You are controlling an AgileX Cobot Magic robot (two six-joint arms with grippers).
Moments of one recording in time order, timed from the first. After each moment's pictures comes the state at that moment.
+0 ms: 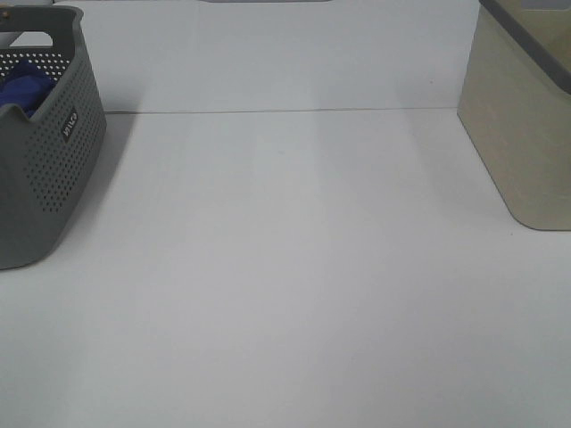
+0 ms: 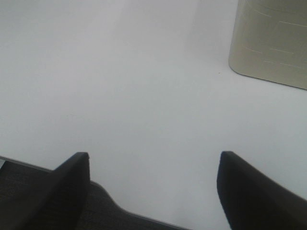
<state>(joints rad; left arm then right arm) 0.05 -0.01 -0.52 -0.05 1.08 0.12 0.01 0.00 -0.46 0.23 1.12 -0.23</state>
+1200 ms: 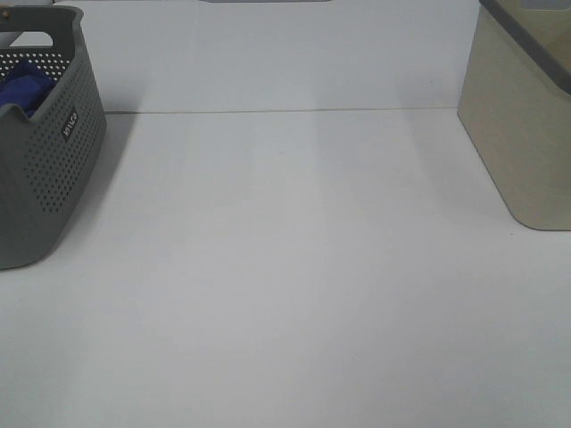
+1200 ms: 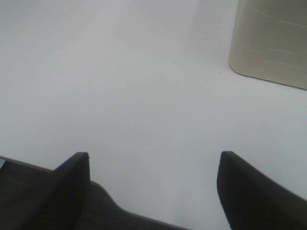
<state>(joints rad) 0.05 -0.01 -0.52 -0.05 1.08 0.12 0.01 0.00 -0.46 0.23 1.12 -0.23</state>
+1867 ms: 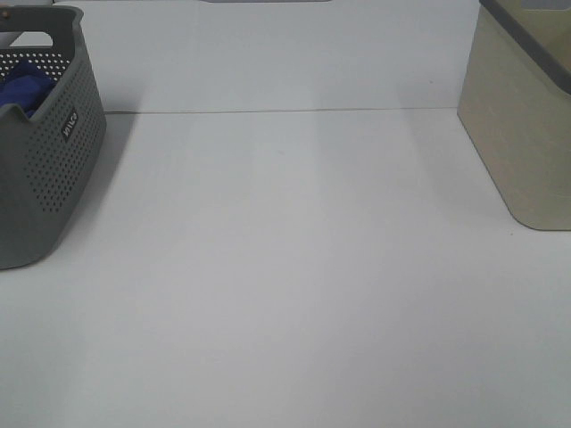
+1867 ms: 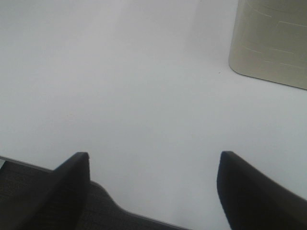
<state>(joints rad) 0.05 -0.01 -0.52 -0.05 1.08 0.12 0.01 0.00 -0.46 0.23 1.12 -0.23</state>
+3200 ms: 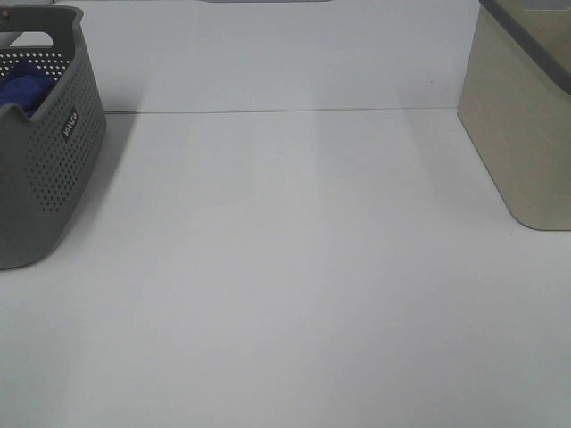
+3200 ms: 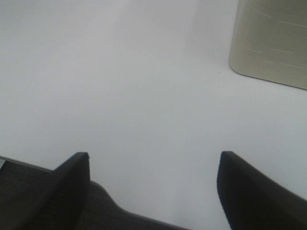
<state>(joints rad) 0.05 -0.01 -0.52 -0.05 1.08 0.12 0.01 0.00 -0.46 0.23 1.12 -0.23</state>
